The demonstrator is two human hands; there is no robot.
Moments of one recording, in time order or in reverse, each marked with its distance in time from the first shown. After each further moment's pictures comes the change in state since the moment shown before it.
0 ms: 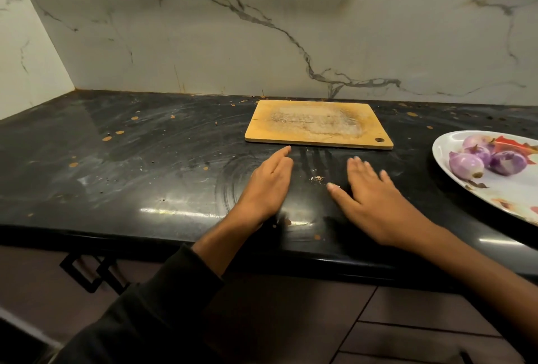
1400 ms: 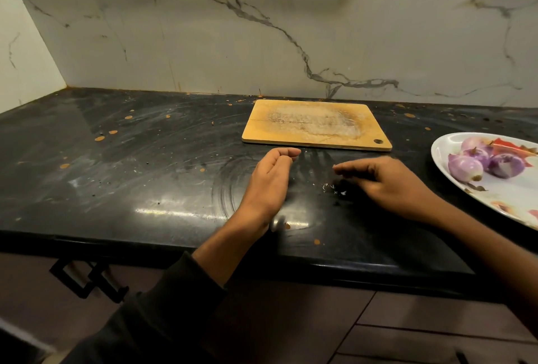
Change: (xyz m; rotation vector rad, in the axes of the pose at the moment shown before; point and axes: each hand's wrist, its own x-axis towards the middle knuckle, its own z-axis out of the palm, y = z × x) left_hand -0.001 0.005 0.008 -0.313 0.089 -0.053; right_hand 0.020 0.026 -0.030 0.362 0.132 -0.122
